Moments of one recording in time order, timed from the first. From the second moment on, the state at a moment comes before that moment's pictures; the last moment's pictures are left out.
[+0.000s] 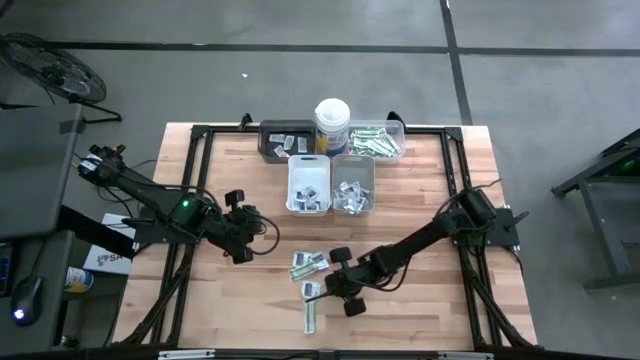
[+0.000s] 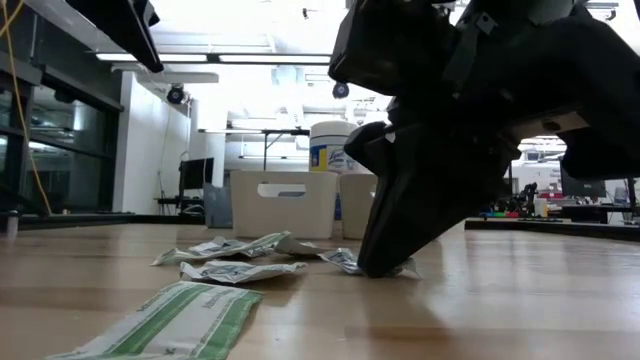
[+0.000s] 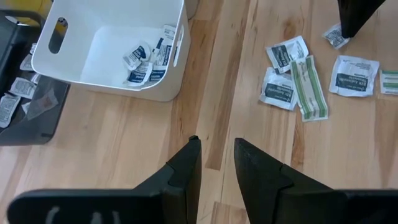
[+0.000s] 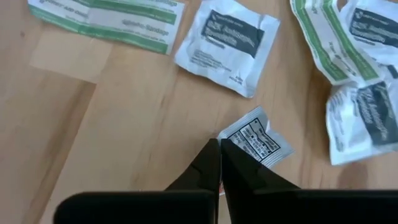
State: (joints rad) left arm -0.47 1.17 1.05 -0.97 -0.48 -0.53; right arm 0.43 2.06 1.20 -0.21 0.13 0.13
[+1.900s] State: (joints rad) left arm -0.12 1.57 1.05 0.05 0.20 -0.66; right arm 0.40 1.63 1.20 -0.45 0.44 -0.32
